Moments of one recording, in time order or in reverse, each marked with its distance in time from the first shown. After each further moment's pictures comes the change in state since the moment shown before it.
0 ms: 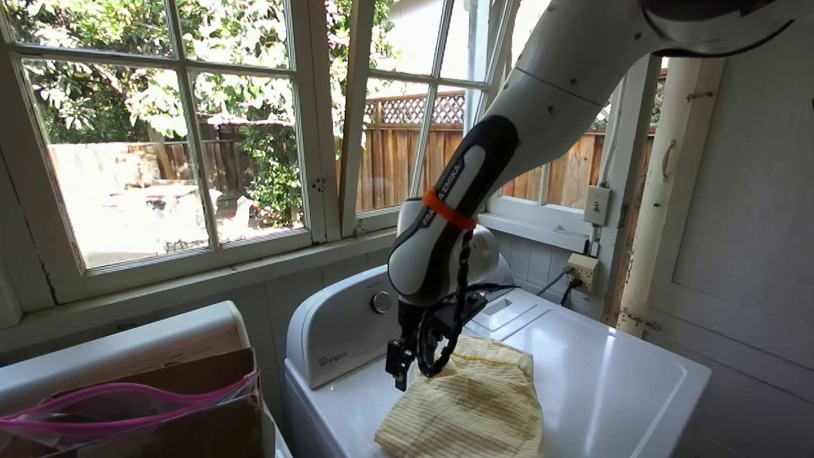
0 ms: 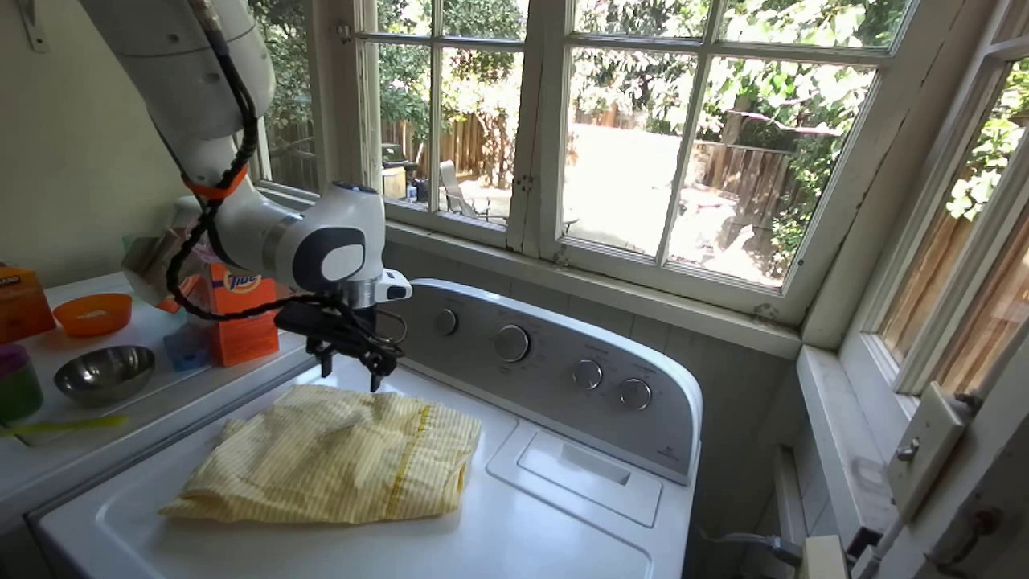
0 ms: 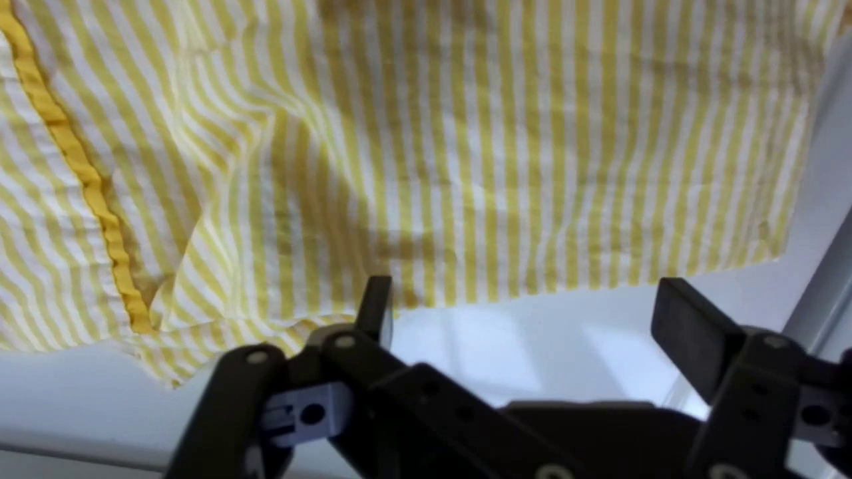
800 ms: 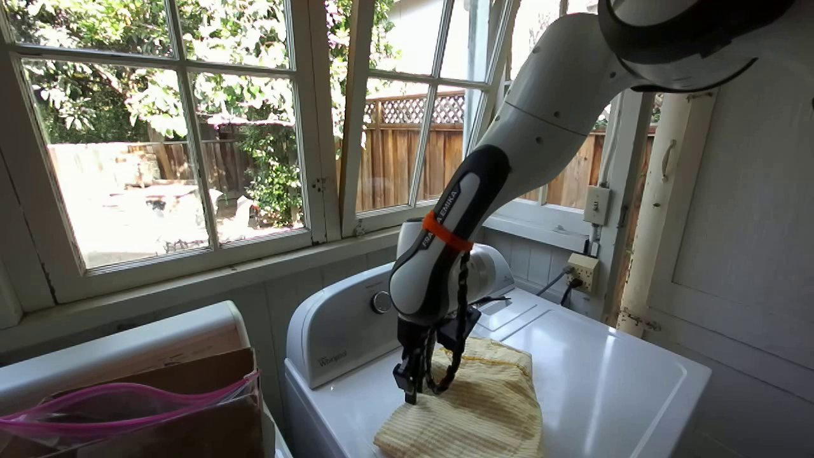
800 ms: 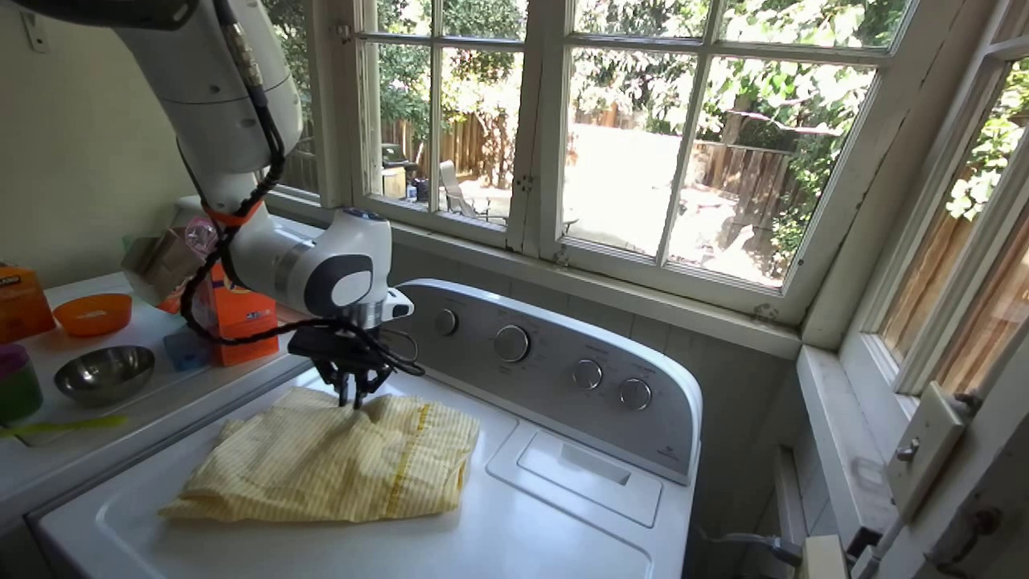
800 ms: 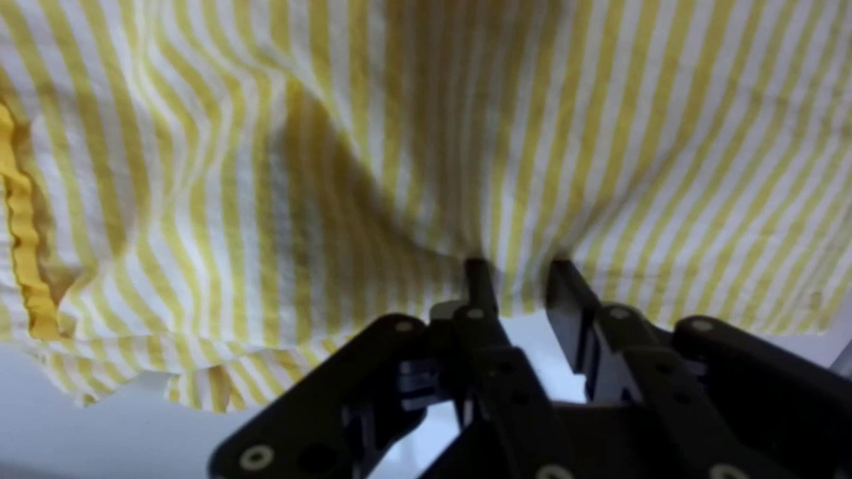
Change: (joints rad) arm -0.063 0.106 0.054 0.055 -0.039 0.024 -0.157
